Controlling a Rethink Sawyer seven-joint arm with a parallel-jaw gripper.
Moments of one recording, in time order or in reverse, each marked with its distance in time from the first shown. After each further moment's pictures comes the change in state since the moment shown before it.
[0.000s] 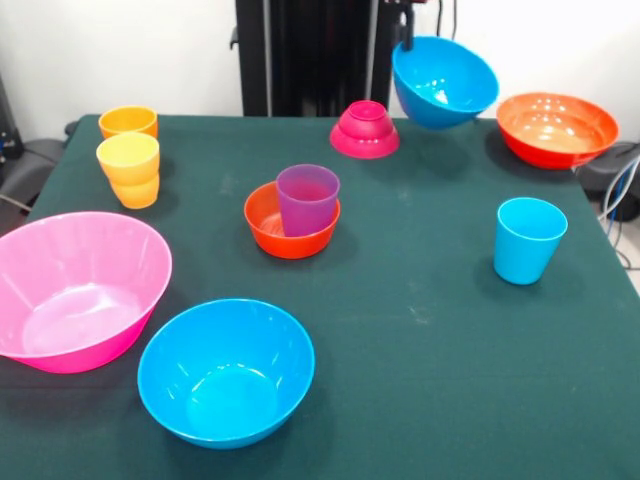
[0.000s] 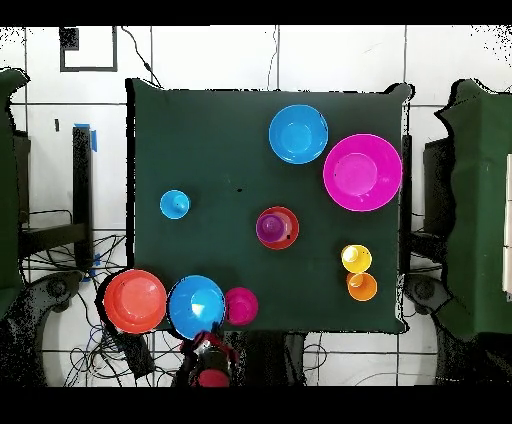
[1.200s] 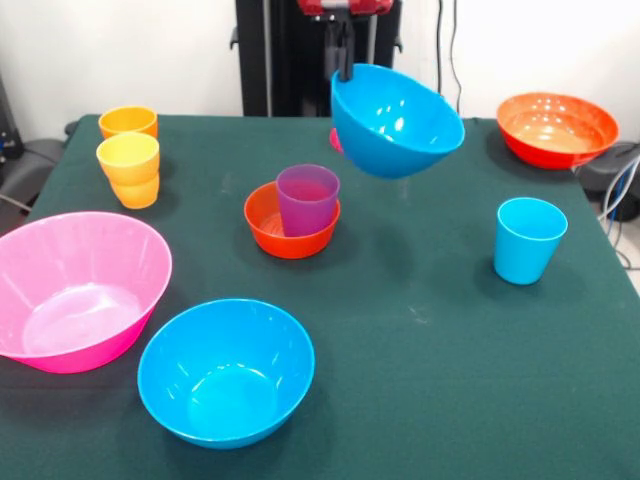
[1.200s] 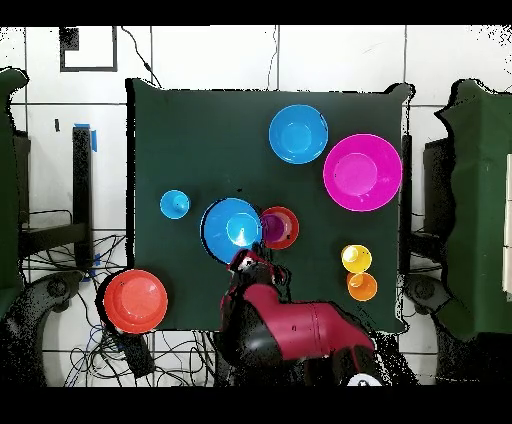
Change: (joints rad) arm -0.269 -0.271 0.249 -0.393 -0.218 0.578 0.000
